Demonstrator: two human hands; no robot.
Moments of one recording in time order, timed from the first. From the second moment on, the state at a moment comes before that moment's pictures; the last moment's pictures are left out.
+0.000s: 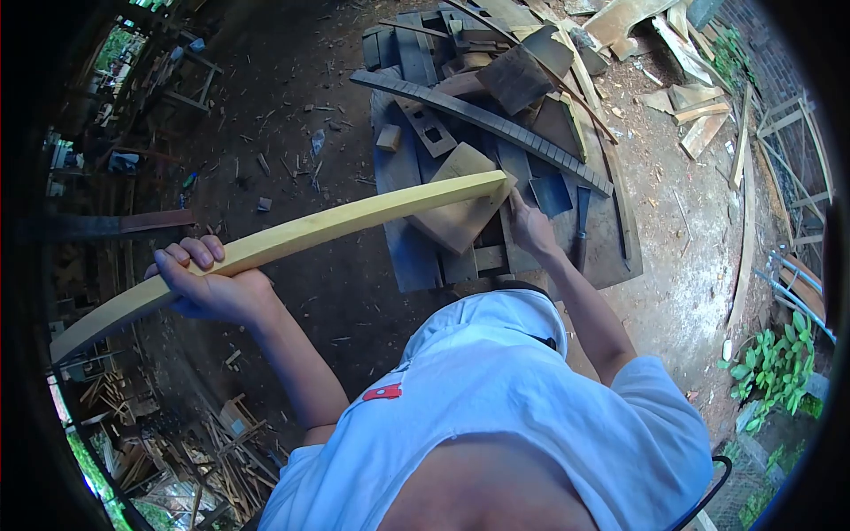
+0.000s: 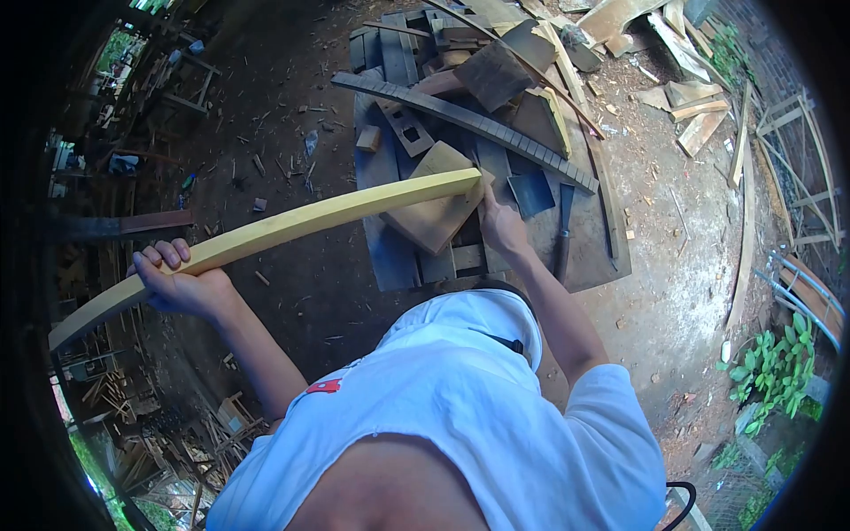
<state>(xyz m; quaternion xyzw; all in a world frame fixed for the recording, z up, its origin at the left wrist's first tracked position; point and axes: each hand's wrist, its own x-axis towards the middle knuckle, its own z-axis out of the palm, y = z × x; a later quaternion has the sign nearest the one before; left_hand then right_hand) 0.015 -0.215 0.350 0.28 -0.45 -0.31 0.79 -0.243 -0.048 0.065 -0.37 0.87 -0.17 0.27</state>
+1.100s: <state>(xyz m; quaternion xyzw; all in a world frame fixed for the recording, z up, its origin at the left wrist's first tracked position) -0.014 -0.222 0.362 0.22 -0.54 -0.42 0.70 -0.188 -0.081 0.161 -0.56 0.75 -0.34 0.15</state>
